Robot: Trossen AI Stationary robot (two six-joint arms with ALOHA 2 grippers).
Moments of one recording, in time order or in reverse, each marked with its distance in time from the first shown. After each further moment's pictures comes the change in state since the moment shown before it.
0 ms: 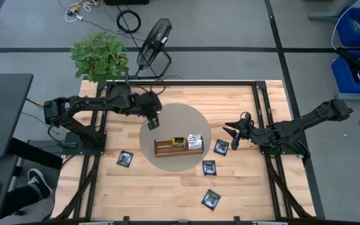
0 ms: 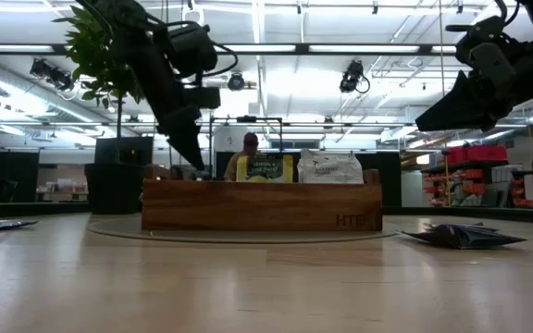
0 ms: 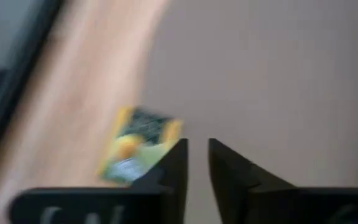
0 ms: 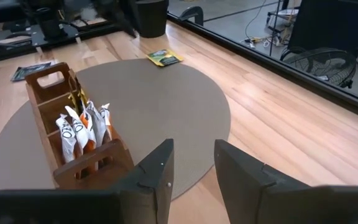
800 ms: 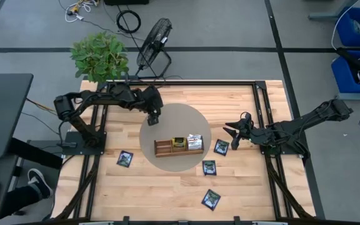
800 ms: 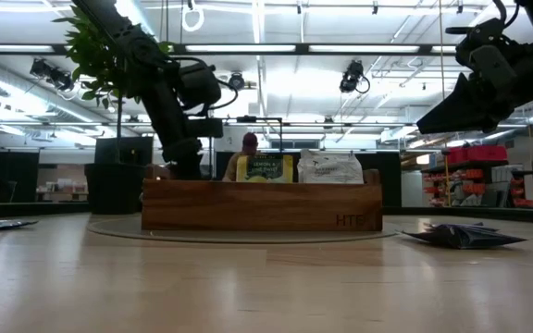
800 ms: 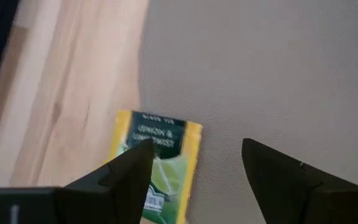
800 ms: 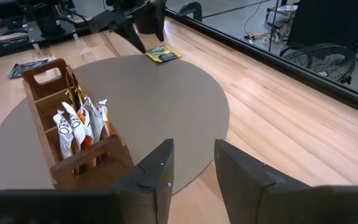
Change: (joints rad) left arm 0.141 0.149 -0.008 0.109 0.140 0.205; right arm 0.000 0.000 0.000 -0.021 -0.002 0.019
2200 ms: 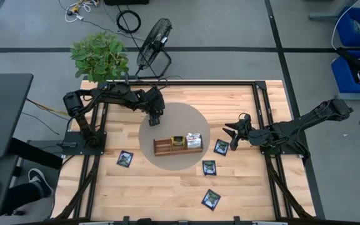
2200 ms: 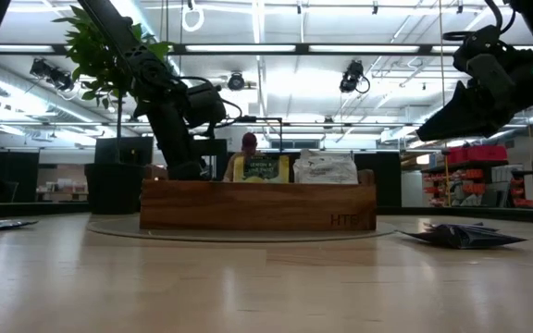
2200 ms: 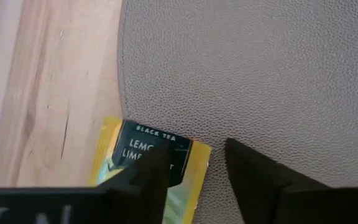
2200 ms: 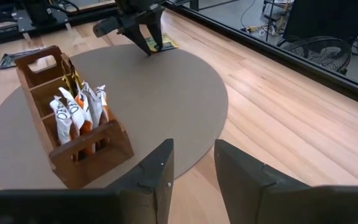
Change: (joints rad) left arm 0.035 0.124 0.001 0.089 0.010 0.077; right arm 0.000 0.052 0.000 0.002 0.003 0.029
